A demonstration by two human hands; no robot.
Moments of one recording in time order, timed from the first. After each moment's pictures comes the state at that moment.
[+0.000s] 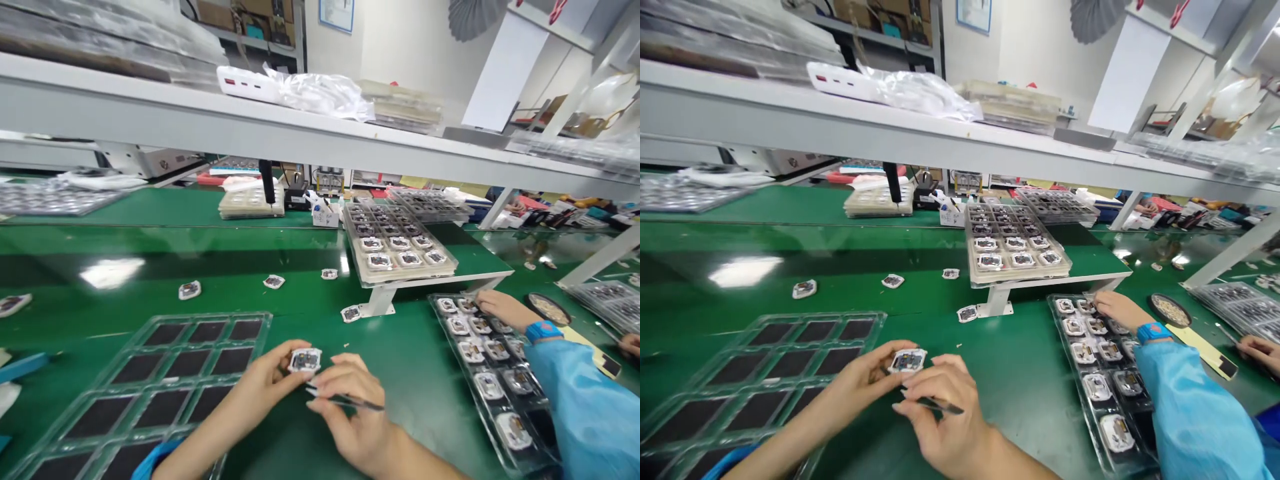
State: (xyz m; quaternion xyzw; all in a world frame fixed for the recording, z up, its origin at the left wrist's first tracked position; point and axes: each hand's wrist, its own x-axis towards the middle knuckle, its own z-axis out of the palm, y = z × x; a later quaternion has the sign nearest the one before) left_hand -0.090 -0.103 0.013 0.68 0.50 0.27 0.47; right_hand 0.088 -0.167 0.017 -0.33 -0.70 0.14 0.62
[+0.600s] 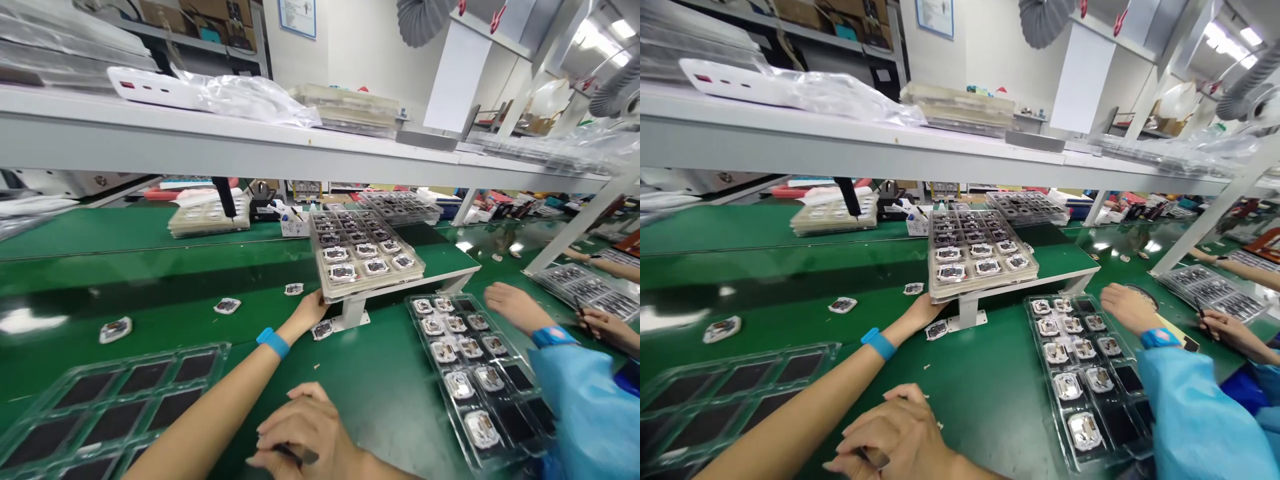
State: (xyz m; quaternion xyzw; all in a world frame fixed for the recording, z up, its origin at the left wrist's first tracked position) left_hand 0.045 0.051 -0.010 0.81 0.48 0.19 0.29; right_hand 0.081 -0.155 -0.010 -0.34 -0.72 0.12 0.60
